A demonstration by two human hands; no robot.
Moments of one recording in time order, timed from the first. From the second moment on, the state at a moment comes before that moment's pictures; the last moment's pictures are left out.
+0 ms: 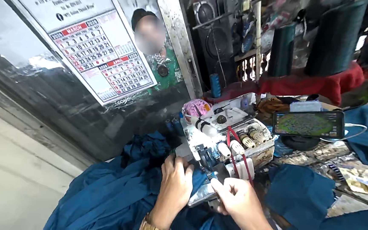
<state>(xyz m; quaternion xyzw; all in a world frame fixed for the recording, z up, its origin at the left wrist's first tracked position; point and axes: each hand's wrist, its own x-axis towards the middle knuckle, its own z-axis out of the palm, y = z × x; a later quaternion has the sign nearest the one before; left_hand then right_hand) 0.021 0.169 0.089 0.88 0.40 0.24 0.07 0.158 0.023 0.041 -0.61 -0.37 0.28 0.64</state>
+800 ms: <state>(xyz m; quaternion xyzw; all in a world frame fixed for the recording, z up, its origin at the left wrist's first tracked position) -0.005 0.006 0.054 0.71 0.30 0.42 0.48 0.166 -0.063 0.031 -0.51 -0.43 0.28 0.69</state>
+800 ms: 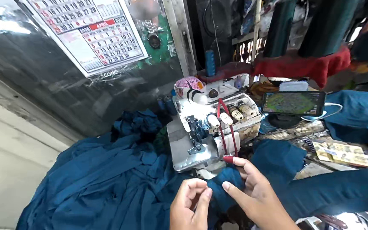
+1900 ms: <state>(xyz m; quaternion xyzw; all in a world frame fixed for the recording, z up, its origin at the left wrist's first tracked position) 0.024 -0.025 0.063 0.80 0.28 0.27 0.46 0.185 -0.135 0.033 -0.56 -0.46 0.40 0.55</state>
